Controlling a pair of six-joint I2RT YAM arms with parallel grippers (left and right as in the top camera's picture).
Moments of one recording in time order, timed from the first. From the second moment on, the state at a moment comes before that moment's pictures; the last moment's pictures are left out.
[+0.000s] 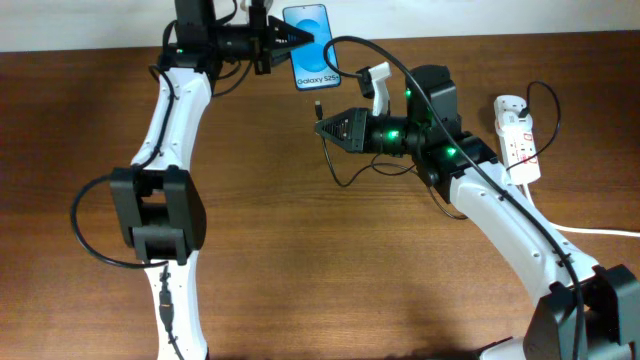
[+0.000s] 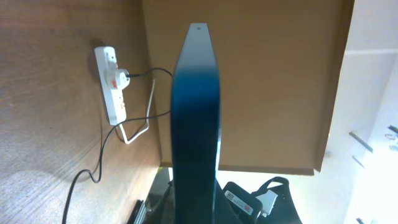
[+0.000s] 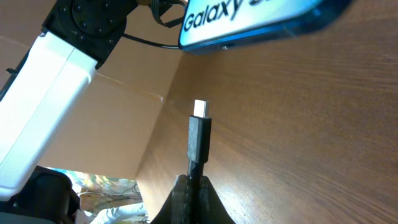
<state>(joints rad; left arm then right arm) -0.10 2.36 2.19 -0.23 1.41 -1.07 0.33 1.62 1.23 -0.10 -0.83 0.65</state>
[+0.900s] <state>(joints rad) -0.12 2.36 2.19 -0.23 1.48 -1.04 0.32 1.62 1.23 -0.08 -0.81 0.63</state>
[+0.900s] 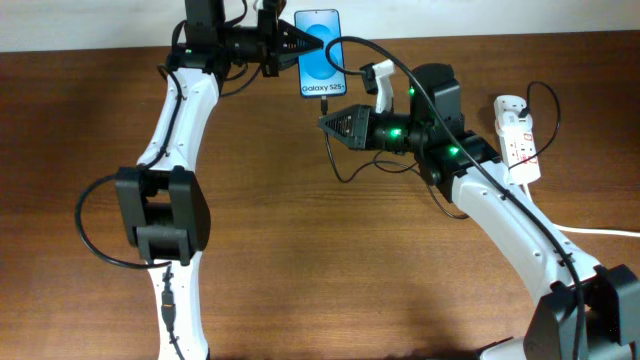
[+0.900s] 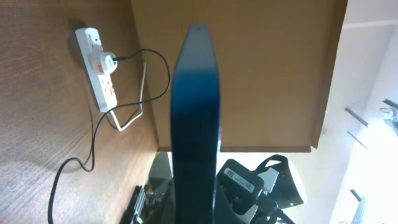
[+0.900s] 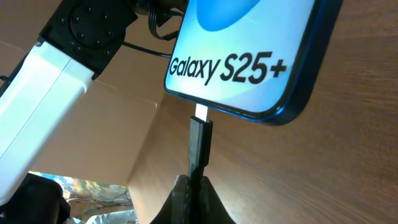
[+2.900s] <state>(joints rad) -0.13 2.52 2.20 -1.15 0.70 -0.12 0.14 1.62 1.23 -0.48 -0.72 0.46</state>
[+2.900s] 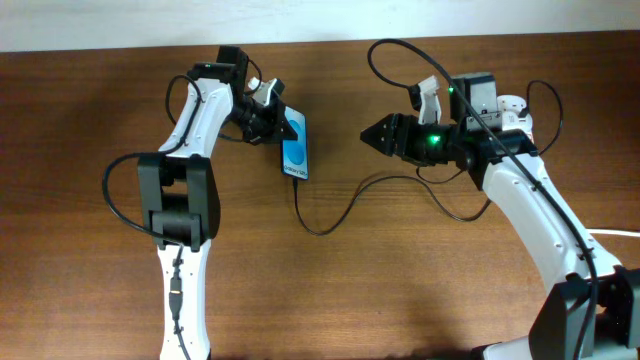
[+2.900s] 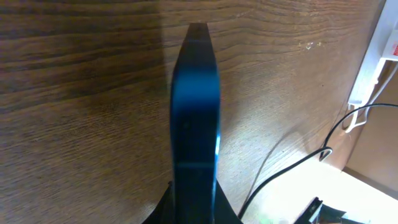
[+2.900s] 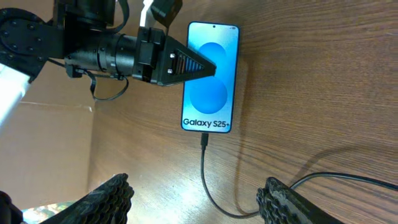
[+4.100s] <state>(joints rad) -0.14 2.36 2.39 -1.23 0.30 -0.11 0.14 1.57 1.43 -0.88 -0.50 0.25</state>
